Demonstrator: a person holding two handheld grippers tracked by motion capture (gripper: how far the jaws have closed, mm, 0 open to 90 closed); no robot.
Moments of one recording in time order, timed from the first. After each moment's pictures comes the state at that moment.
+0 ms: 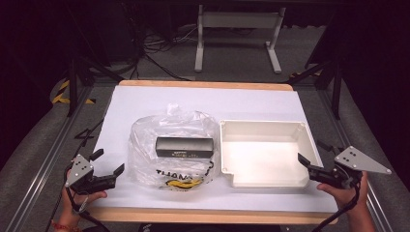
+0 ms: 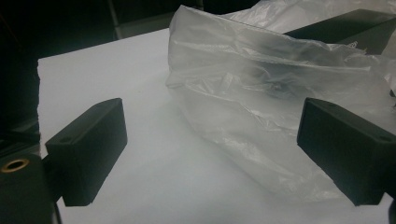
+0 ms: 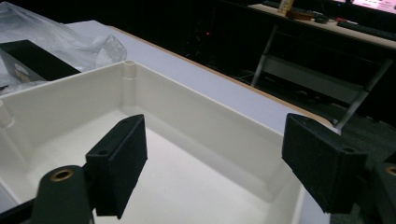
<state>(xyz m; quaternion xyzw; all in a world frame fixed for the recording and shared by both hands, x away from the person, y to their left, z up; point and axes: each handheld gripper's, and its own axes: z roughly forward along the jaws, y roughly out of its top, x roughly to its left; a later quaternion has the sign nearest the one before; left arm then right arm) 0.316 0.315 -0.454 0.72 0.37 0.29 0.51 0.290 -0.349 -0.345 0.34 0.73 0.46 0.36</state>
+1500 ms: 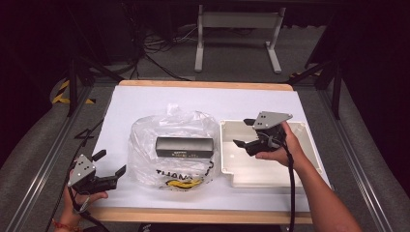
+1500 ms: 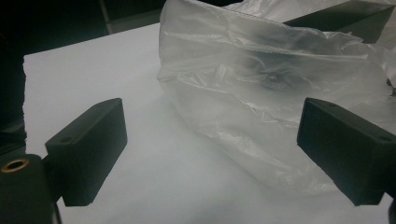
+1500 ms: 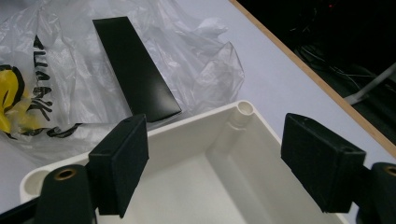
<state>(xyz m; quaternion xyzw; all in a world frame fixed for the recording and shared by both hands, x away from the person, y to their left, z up) 0.319 0.314 -0.459 0.73 0.36 0.28 0.50 0.394 -0.202 -0.330 0.19 0.87 0.40 0.22</state>
